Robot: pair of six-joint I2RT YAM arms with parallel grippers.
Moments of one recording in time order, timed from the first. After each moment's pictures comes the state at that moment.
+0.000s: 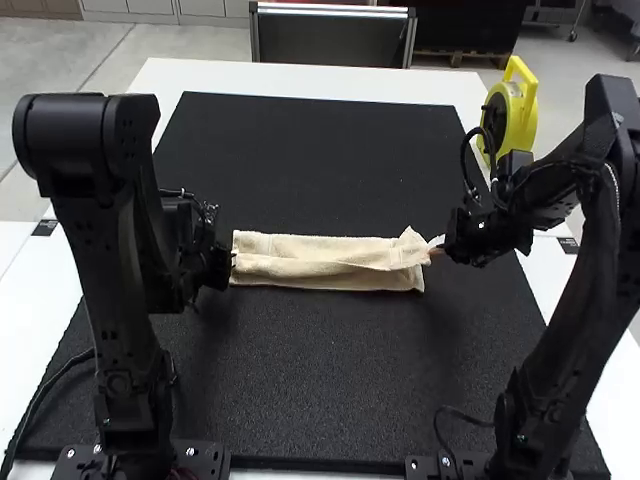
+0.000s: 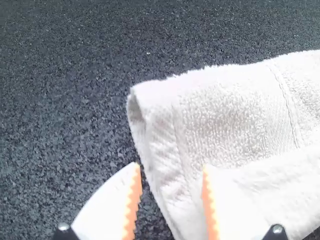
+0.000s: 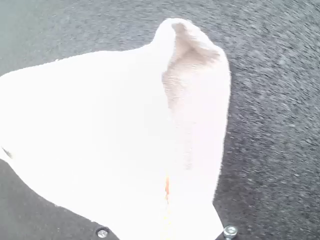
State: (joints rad) left arm 0.09 1.80 0.29 0.97 0.34 0.16; right arm -0.15 1.69 0.78 -0.18 -0.67 -0.01
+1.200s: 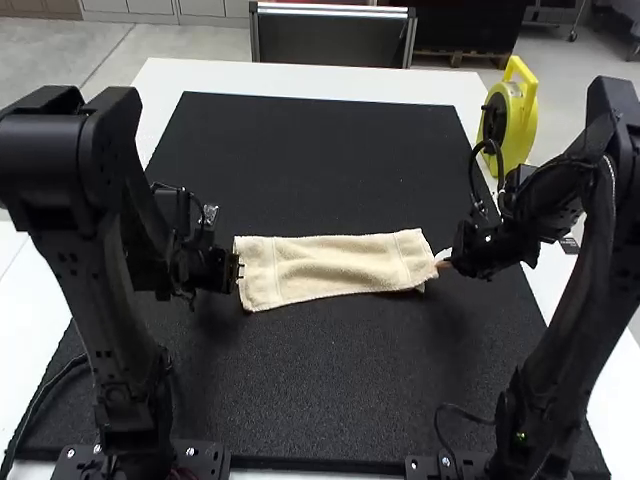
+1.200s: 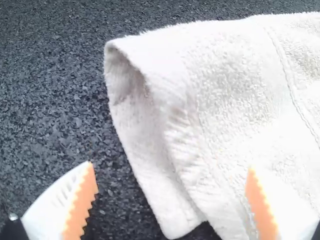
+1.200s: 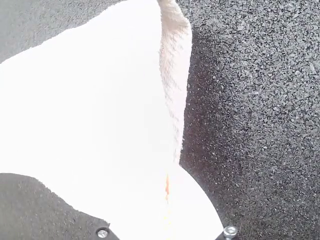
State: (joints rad) left arm 0.11 1.62 0.35 0.49 0.42 0.15; right arm -0.20 1.71 0.75 -0.19 -0.67 -0.08
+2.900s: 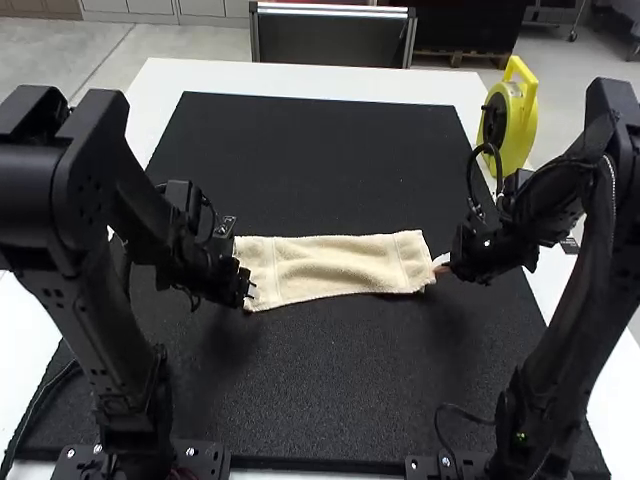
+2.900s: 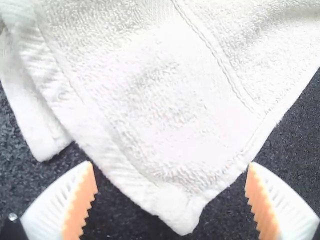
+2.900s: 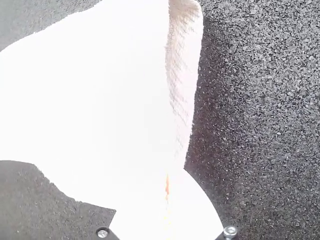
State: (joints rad) left arm 0.04 1.49 0.43 0.01 0.51 0.23; right arm -0.19 1.71 0.73 -0.20 -0.69 -0.11
